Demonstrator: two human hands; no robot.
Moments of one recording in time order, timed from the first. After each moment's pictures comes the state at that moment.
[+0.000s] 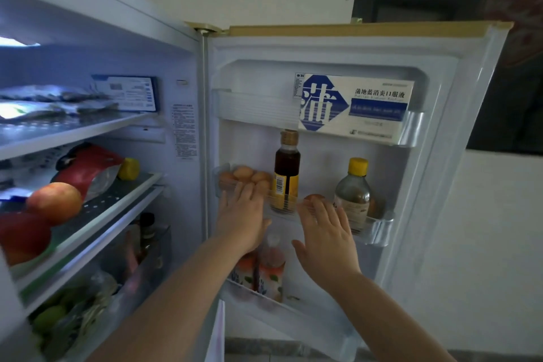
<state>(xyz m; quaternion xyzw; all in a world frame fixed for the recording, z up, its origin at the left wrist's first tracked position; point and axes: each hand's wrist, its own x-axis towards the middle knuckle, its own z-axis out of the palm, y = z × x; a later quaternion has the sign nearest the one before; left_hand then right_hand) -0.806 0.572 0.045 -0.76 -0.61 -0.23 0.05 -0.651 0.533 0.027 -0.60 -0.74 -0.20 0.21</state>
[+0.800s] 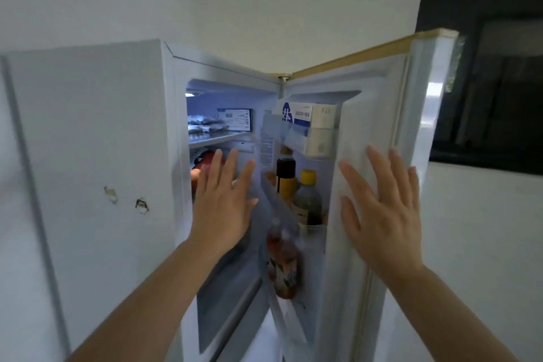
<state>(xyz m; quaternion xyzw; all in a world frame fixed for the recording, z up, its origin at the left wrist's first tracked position) -0.858 0.349 0.097 -0.61 -0.68 -0.27 0.32 -0.623 0.383 0.102 -0.38 -0.74 -0.29 0.47</state>
